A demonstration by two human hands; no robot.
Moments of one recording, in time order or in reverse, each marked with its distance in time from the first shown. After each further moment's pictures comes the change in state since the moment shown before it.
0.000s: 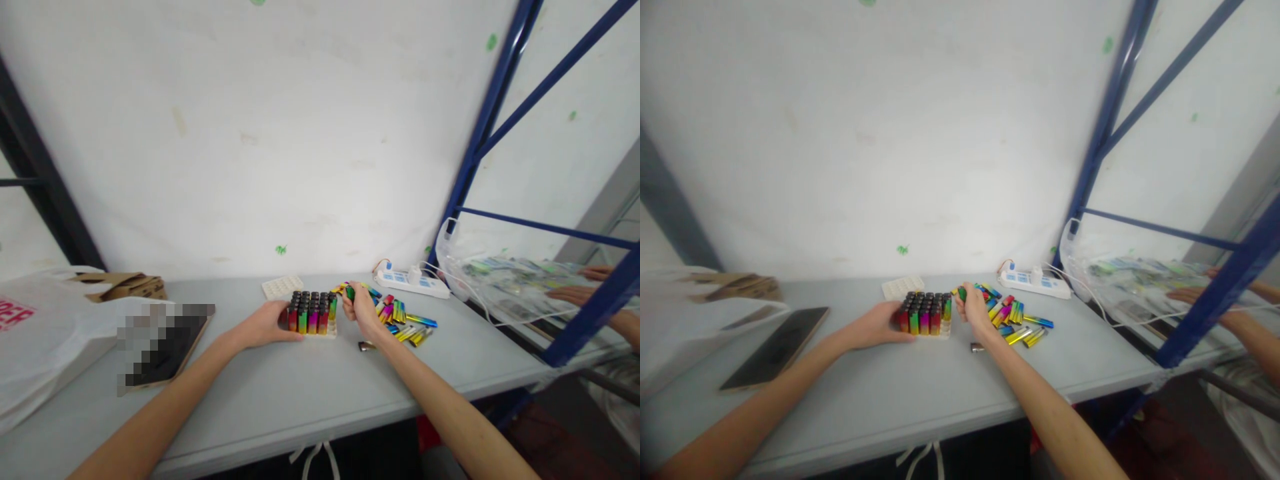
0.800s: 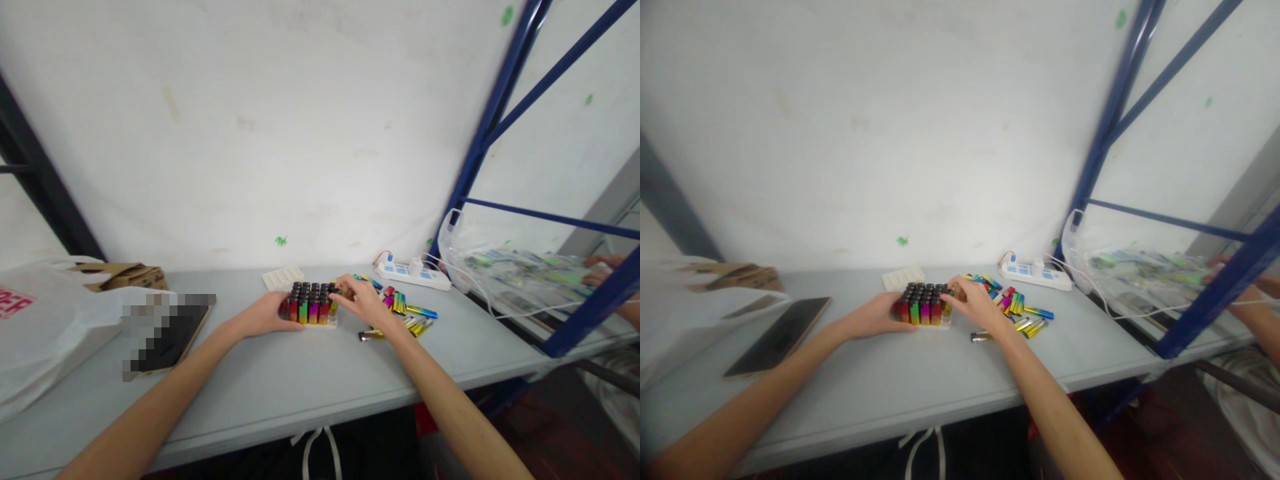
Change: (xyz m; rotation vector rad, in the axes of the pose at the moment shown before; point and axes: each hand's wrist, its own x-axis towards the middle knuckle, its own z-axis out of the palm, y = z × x) left_hand 0.000 0.001 0.000 -0.062 -0.006 0.024; right_hand -0.009 -0.011 -0.024 -0.740 -0.218 -0.562
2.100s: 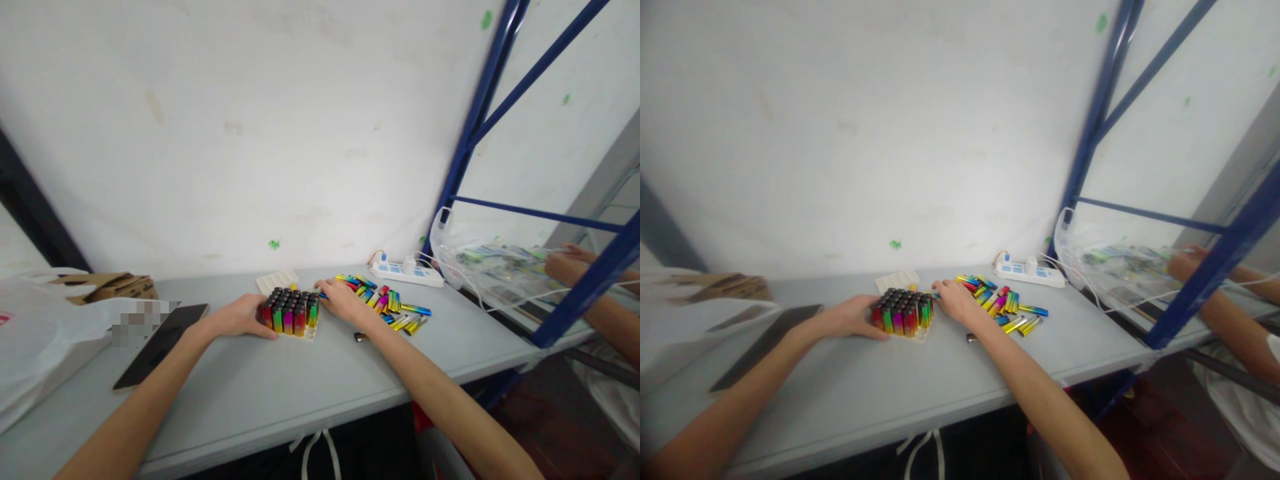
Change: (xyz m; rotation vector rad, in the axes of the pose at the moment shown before) left_hand -0.012 -0.011 -0.038 -0.033 -0.086 -0.115; right_hand 0.029 0.033 0.036 -0.512 -0.209 0.005
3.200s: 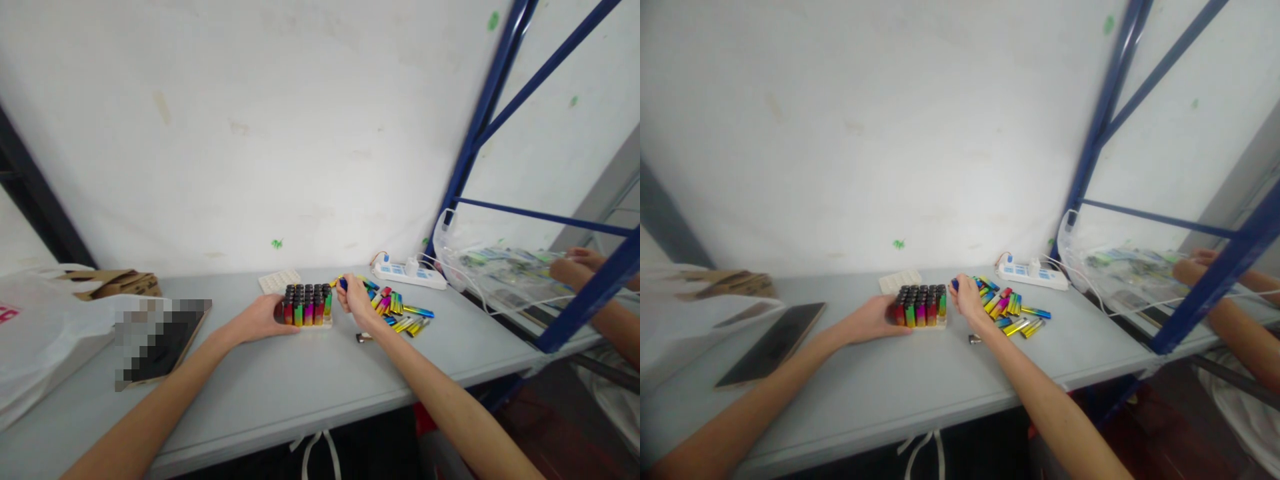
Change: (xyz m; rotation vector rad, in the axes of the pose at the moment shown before) left_hand 0.011 0.014 0.035 0.118 0.131 0.065; right_hand -0.013 -0.036 -0.029 1.254 0.276 0.581
